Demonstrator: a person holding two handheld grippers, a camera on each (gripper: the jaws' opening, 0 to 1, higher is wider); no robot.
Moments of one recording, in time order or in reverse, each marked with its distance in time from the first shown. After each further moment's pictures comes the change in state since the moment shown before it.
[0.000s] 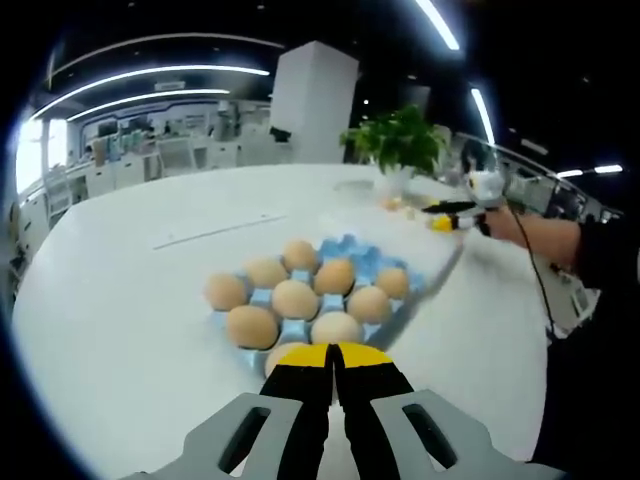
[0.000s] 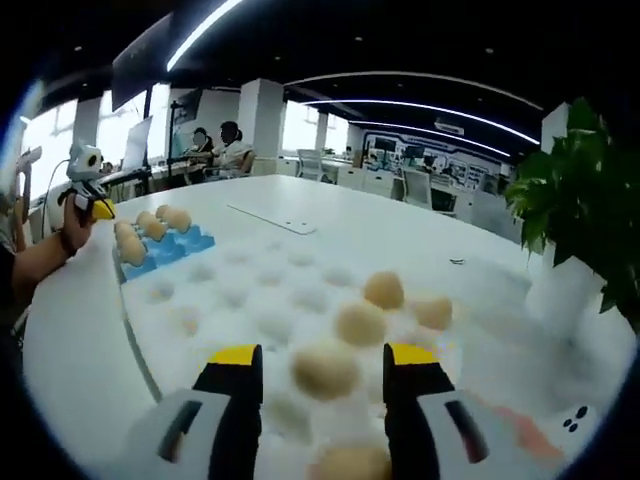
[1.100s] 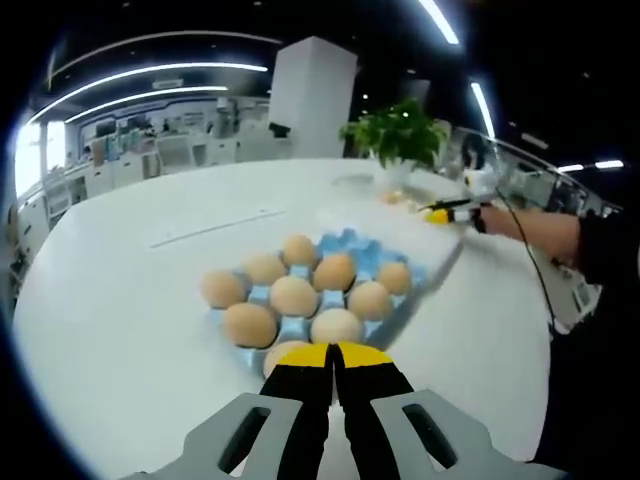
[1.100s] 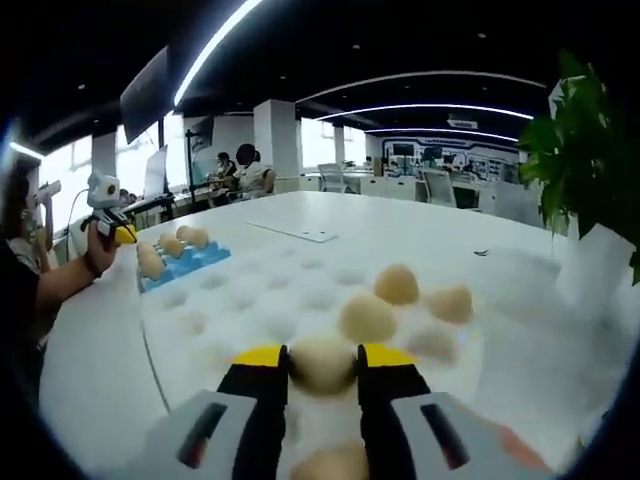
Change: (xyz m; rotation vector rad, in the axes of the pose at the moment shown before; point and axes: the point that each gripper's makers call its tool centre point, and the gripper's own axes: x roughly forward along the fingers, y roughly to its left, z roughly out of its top) left arm 0.002 0.002 -0.004 0.007 0.022 0.004; right arm 0.006 0.008 -0.005 0.097 -0.071 0.154
